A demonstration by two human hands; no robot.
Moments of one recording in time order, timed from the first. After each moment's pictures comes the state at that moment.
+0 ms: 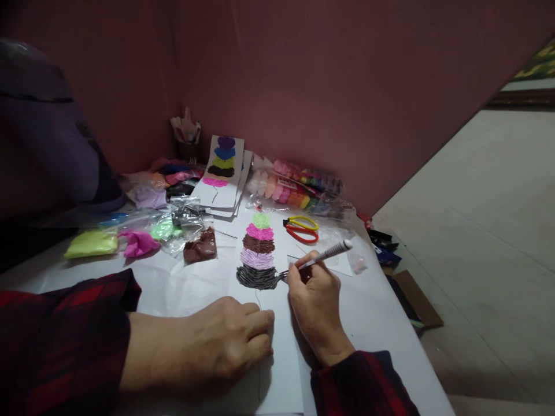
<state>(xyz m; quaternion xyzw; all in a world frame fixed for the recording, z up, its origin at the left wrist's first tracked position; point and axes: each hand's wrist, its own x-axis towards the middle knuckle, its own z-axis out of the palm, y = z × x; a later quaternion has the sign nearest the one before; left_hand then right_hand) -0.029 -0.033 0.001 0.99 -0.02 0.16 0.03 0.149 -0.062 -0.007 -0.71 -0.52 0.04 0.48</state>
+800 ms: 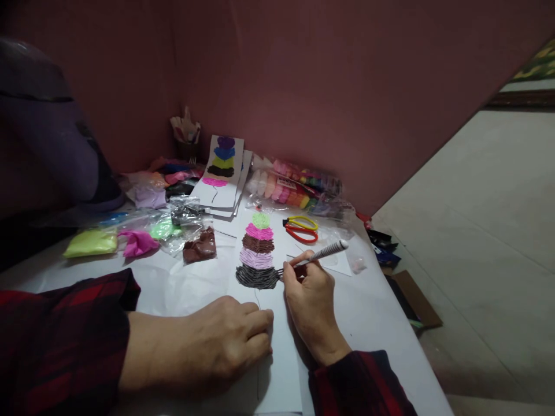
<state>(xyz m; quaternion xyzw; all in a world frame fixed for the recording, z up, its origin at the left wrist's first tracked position) -0.029 -0.033 0.004 0.99 -0.02 0.14 0.04 0.145 -0.060 -0.008 -0.71 -0.52 0.06 0.48</state>
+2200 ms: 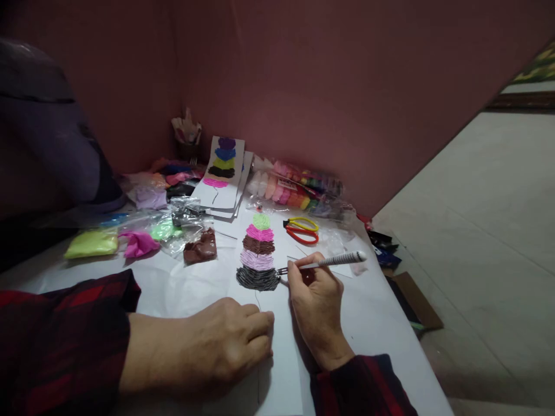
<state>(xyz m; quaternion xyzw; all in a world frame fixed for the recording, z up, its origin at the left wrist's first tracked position) -0.028 -0.033 -0.001 0.99 -0.02 0.16 0.03 0.145 -0.062 -0.006 -0.67 -0.51 0.04 0.54</state>
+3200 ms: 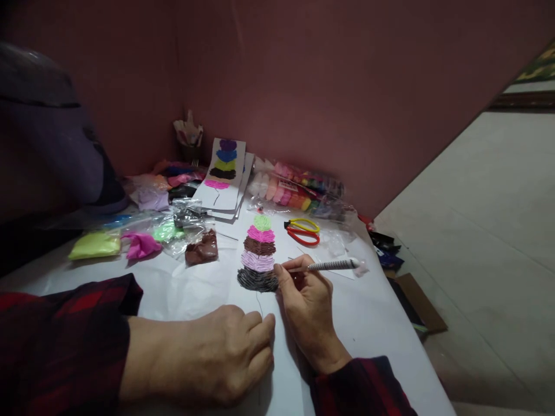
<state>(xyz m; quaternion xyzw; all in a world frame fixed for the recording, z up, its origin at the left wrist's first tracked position) -0.031 -0.037 0.004 0.98 -0.06 0.17 -0.06 0.136 -0.062 -0.006 -0.59 -0.54 0.16 0.57</state>
